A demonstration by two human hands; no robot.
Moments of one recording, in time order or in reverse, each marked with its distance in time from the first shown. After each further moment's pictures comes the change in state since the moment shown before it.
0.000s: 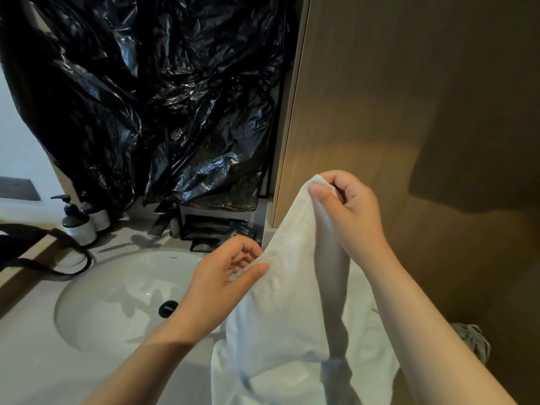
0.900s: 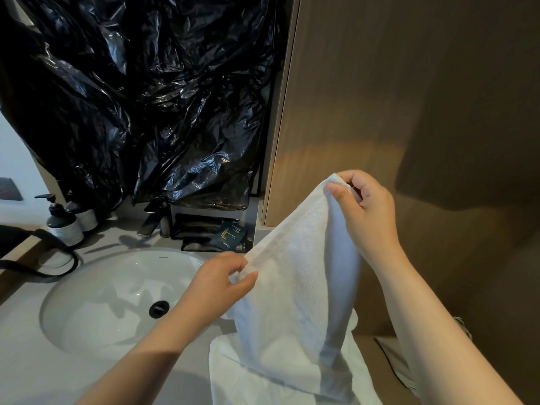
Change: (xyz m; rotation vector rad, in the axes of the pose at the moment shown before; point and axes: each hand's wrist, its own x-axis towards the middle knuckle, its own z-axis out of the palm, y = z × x) left_hand 0.009 -0.044 0.013 0.368 -0.138 -0.059; right_hand -0.005 0.009 -0.028 -0.126 0.115 0.017
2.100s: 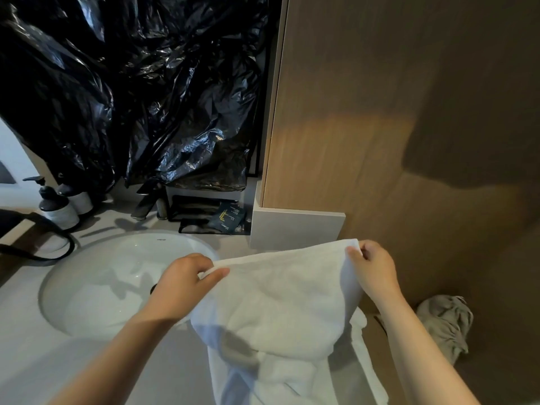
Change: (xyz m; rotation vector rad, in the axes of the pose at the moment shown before) left_hand -0.015 -0.048 0.000 0.182 -0.020 -0.145; right_hand -0.083 0.136 -0.008 -0.290 -0.136 0.664
